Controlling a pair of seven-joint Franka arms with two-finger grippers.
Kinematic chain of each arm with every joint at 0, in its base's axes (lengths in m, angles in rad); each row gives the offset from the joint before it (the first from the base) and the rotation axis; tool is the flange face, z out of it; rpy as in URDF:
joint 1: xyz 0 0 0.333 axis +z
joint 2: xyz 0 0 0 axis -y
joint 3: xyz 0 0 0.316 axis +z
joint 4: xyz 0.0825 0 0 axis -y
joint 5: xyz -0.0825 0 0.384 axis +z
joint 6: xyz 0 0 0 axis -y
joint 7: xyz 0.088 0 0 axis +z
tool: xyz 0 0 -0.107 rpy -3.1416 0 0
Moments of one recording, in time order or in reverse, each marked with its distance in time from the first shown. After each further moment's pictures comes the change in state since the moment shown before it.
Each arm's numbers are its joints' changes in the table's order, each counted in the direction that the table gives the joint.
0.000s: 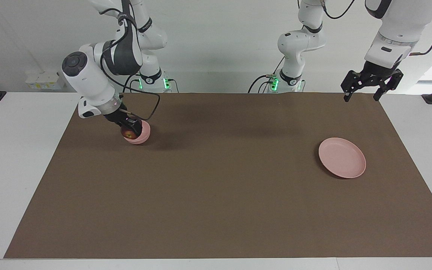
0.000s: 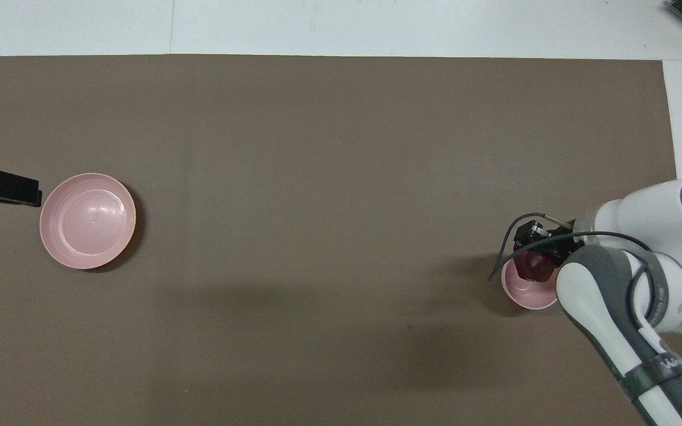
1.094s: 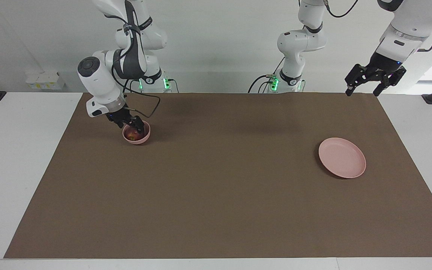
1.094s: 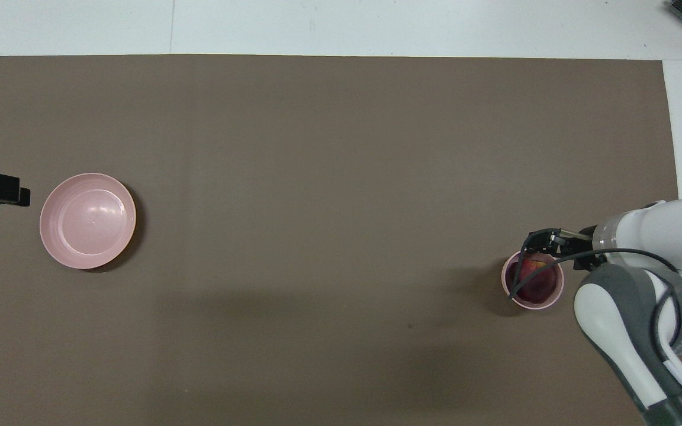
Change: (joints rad) left arm -0.081 0.013 0.125 0.022 -0.096 -0.023 0.001; right arm -0.016 0.085 0.000 0.024 -0.069 -0.044 0.122
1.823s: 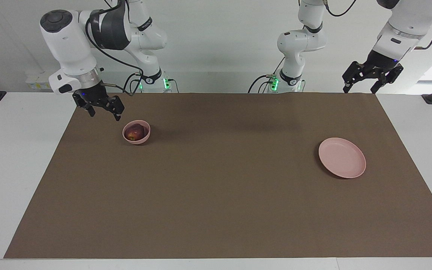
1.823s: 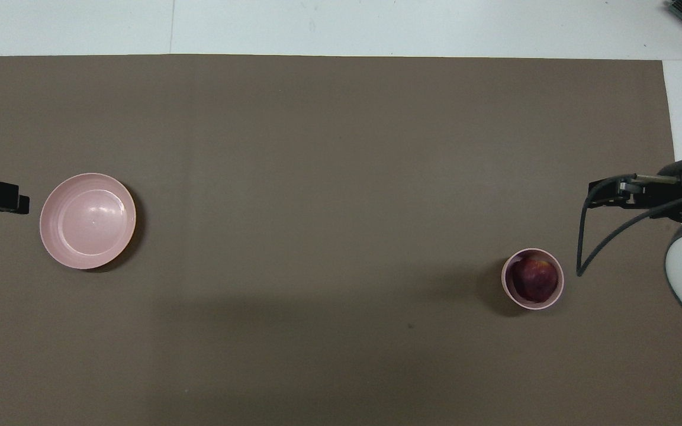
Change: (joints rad) left arm 0.000 0.008 0.008 0.000 -0.002 -0.031 0.000; right arm 0.000 -0.061 0.002 0.481 -0.097 -0.360 0.111
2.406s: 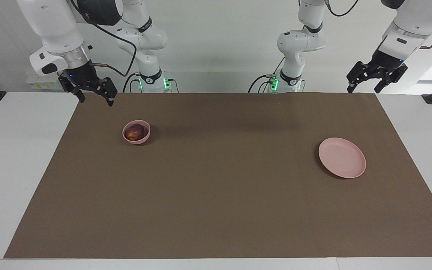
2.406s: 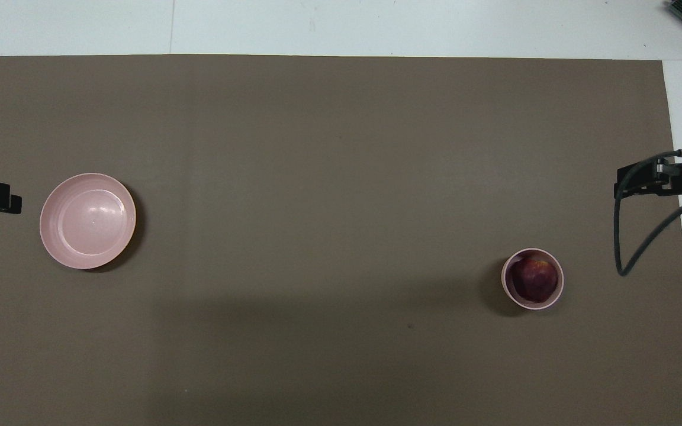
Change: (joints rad) left arm 0.001 0.000 0.007 0.000 0.000 -0.001 0.000; right arm 0.000 -0.081 0.009 0.249 0.000 -0.220 0.047
